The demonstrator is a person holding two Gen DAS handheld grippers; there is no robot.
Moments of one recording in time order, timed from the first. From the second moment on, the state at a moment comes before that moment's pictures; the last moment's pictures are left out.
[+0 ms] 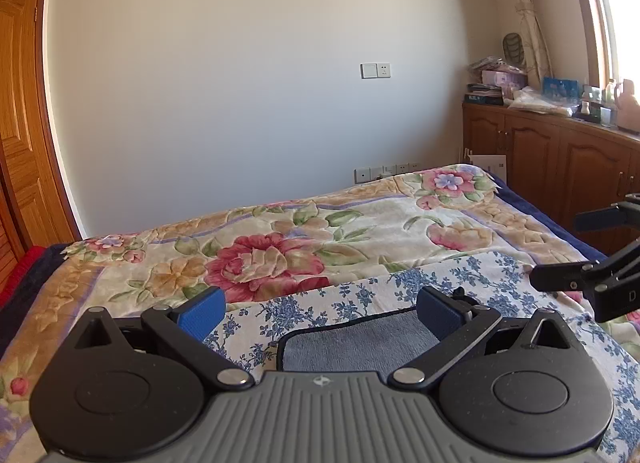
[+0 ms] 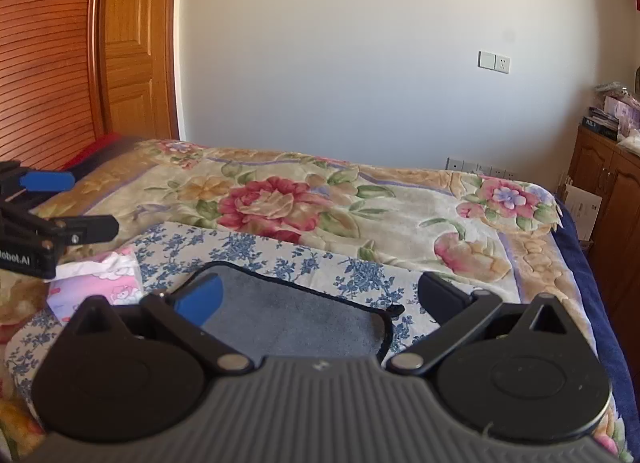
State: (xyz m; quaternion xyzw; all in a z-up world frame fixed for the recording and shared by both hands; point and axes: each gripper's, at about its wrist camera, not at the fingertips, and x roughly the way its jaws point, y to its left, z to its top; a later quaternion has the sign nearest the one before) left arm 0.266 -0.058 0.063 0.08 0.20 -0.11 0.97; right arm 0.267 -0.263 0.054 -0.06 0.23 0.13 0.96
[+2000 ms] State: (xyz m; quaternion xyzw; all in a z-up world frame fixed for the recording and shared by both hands) left arm 0.087 -0.031 0.089 0.10 0.19 -0.07 0.97; right arm 0.102 -0.253 0.072 -0.07 0.21 0.13 0.97
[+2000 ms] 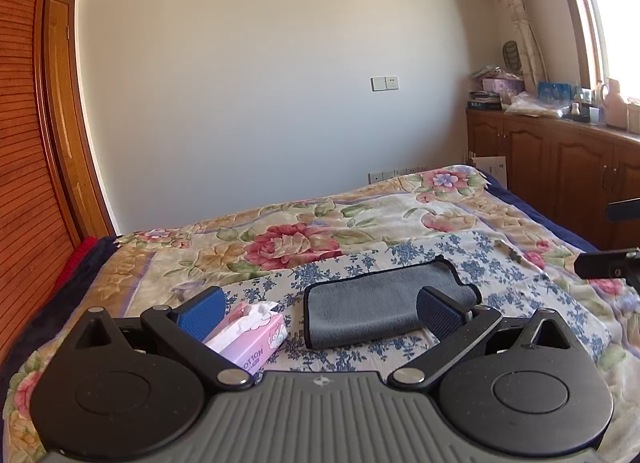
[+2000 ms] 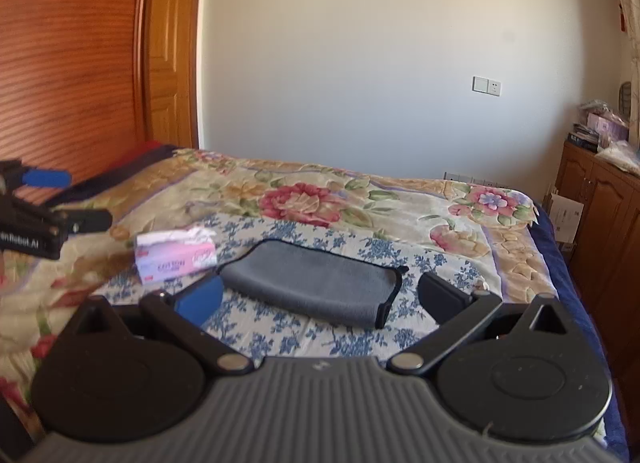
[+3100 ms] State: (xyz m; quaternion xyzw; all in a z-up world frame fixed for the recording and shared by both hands) left arm 0.030 -0.021 0.032 0.08 0.21 -0.04 0.97; right arm 0.059 -0.262 0.024 -0.04 0.22 0.09 0.97
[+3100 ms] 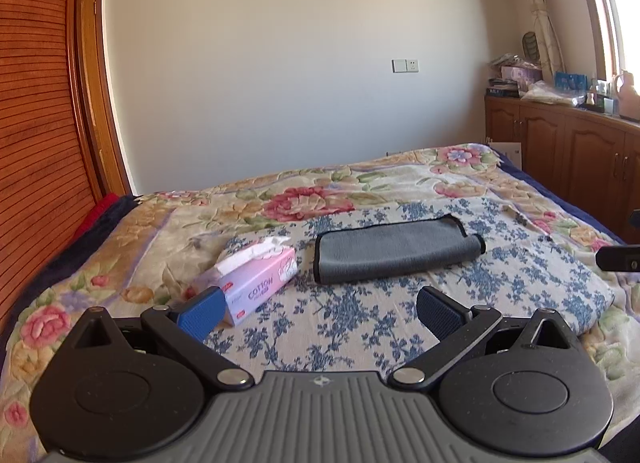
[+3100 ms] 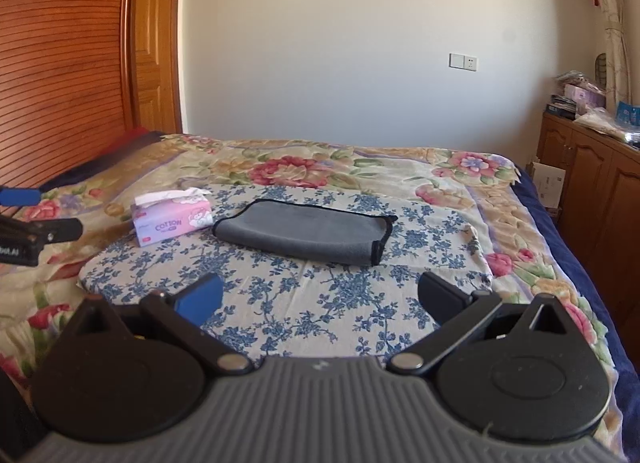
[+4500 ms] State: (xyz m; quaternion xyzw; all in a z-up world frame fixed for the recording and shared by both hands) left arm 0.029 0.007 0.002 0.05 0.17 0.00 0.98; right arm 0.047 -0.263 0.009 -0.05 0.15 0.05 0.99
